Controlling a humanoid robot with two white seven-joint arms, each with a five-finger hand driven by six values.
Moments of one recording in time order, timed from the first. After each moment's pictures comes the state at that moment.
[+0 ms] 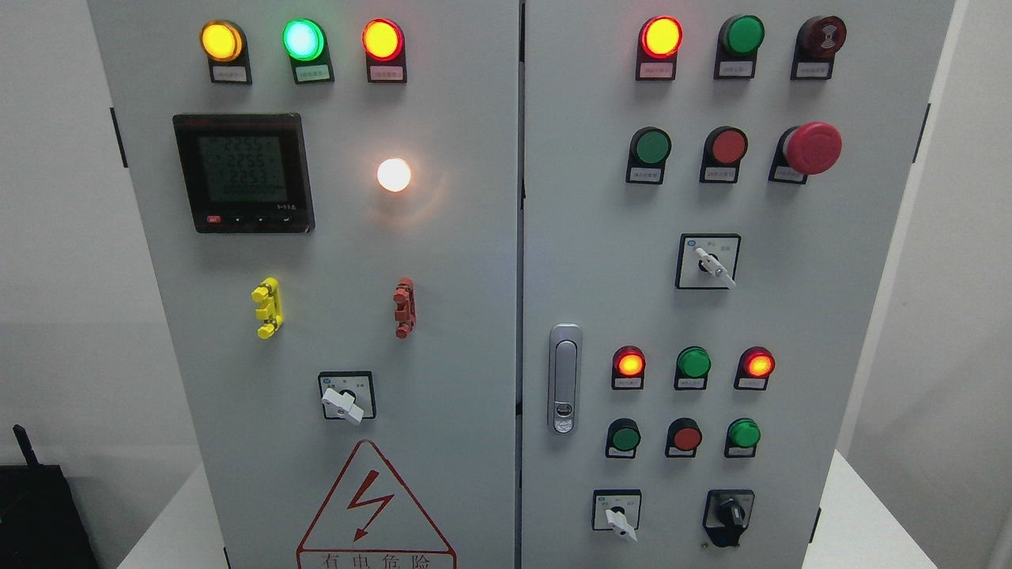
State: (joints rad) left arm 0.05 -0.07 -0.01 -0.11 0.03 -0.03 -0.03; right arm 0.33 0.11 0.06 -1.19 -0.05 -0.60 -0.18
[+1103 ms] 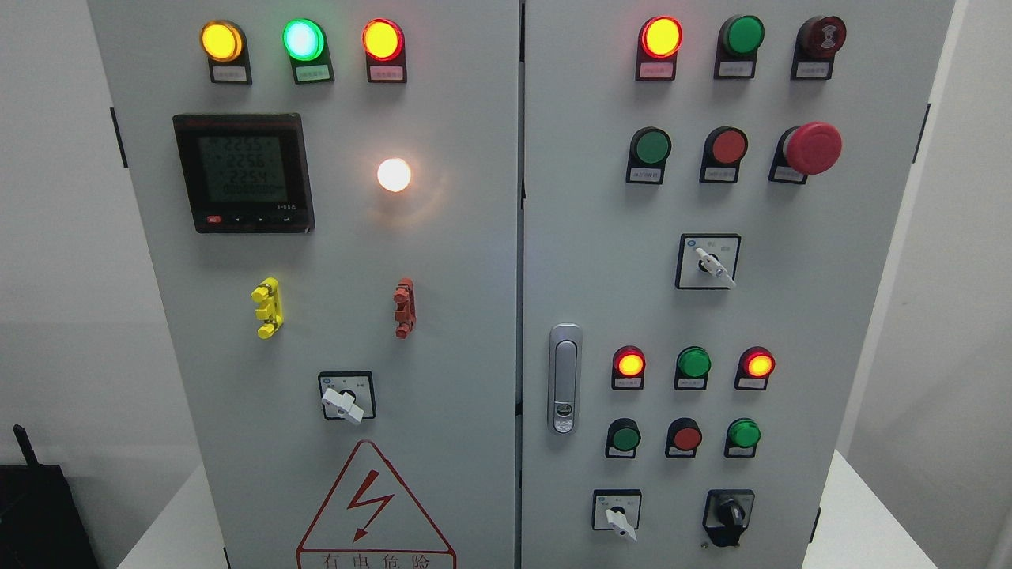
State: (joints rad) left arm 0.05 -0.07 -0.01 -0.11 0.03 -0.03 -0.03; right arm 0.34 0.11 0.06 -1.48 -0.05 -0.50 -0.18
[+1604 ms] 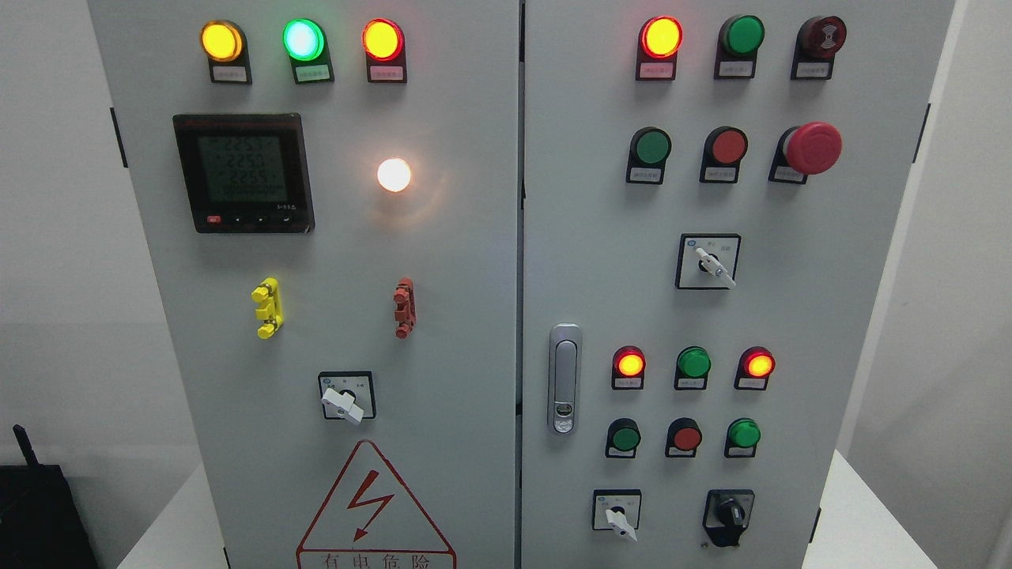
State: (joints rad) left arm 0.05 -0.07 -0.01 -0.11 0.03 -0.03 -0.03; right arm 0.35 0.11 0.06 -1.62 -0.05 -0.40 -0.18
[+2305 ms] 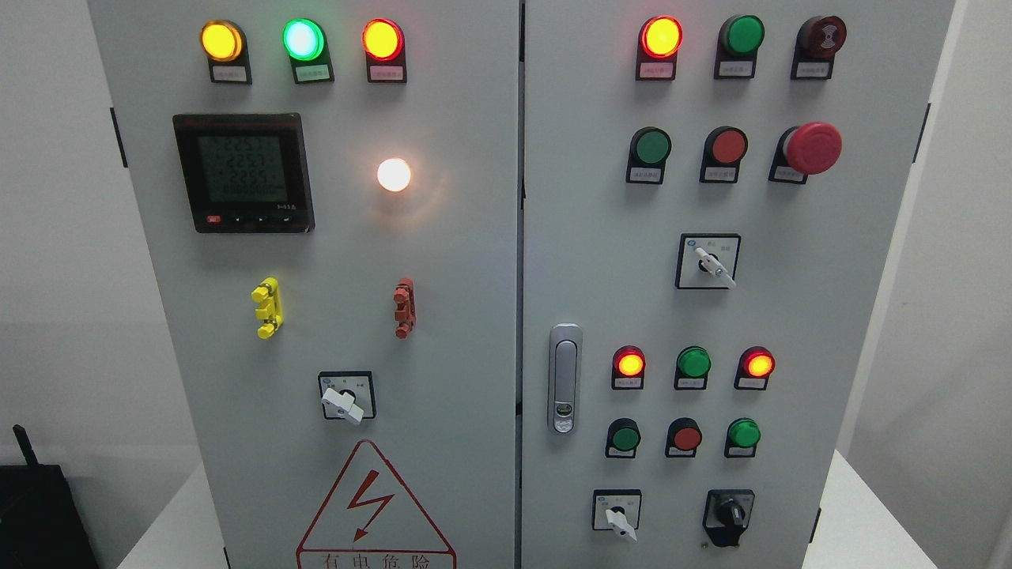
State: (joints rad) left arm 0.05 -0.07 -0.01 -0.11 0.03 -0.03 -0.03; right arm 0.29 0.11 0.06 -1.71 -0.05 -0.28 -0.18
